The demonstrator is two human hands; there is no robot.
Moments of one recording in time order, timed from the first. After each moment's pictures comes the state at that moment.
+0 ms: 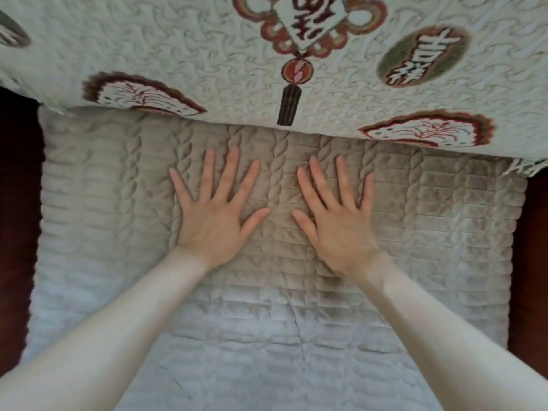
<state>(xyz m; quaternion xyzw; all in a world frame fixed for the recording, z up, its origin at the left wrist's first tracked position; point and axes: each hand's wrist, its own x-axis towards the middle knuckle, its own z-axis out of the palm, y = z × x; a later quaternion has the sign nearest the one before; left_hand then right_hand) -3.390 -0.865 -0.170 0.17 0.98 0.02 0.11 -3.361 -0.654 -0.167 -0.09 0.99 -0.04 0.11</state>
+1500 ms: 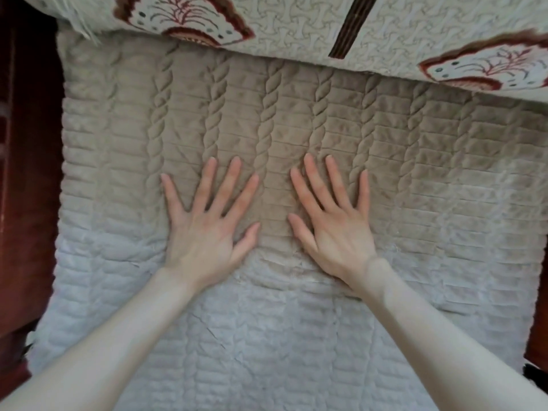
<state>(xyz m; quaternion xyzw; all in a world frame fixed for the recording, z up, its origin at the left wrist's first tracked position) -3.313 -0.929 -0.161 0.21 0.97 0.04 0.09 -3.300 -0.712 -0.164 -0.12 0.98 -0.09 0.11</state>
